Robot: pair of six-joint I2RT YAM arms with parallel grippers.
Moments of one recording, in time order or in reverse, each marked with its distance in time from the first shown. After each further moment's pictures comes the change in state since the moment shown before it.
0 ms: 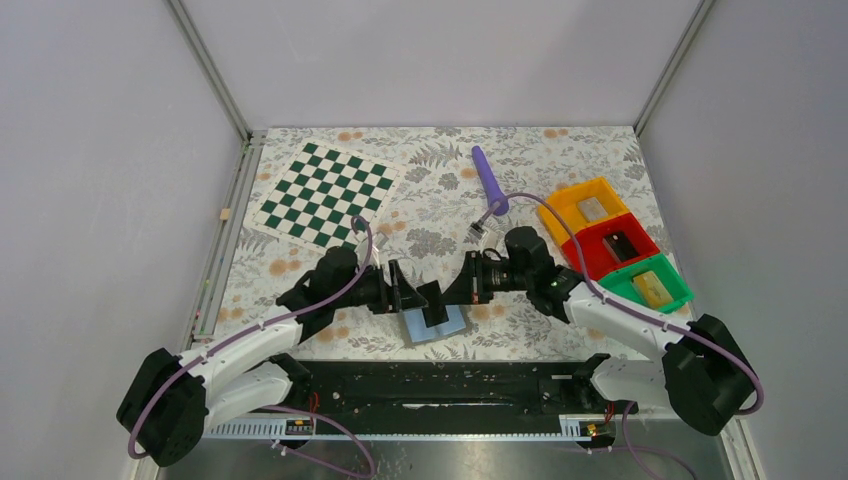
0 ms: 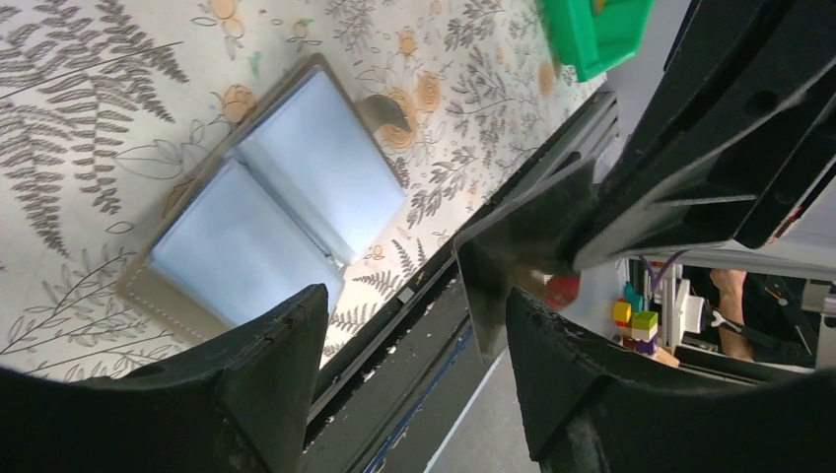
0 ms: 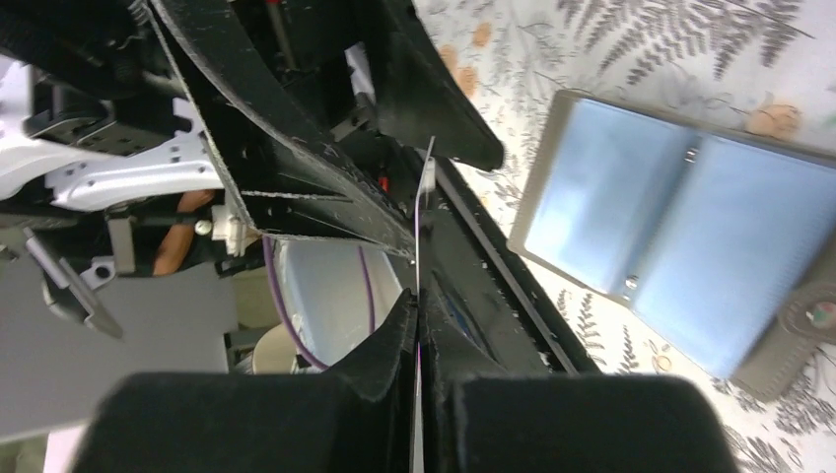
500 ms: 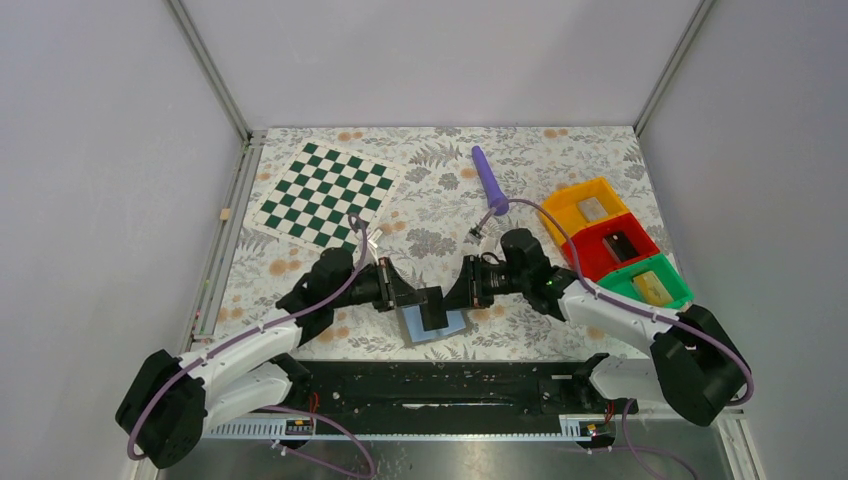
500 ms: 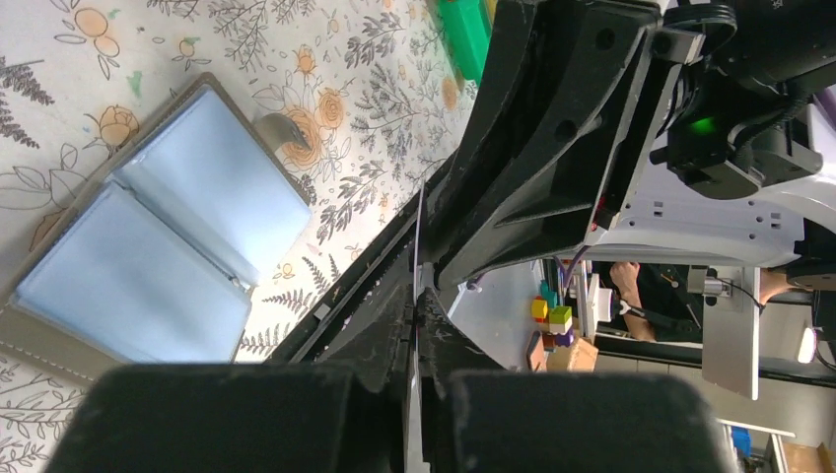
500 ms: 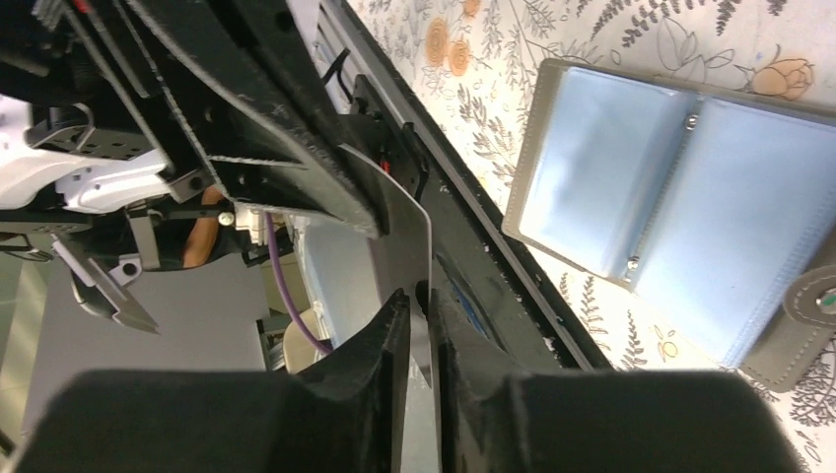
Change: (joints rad) left arm 0.003 -0.008 -0.031 0.181 0.075 -0.151; right arm -0.010 0.068 -0.019 0.060 -0.077 0.056
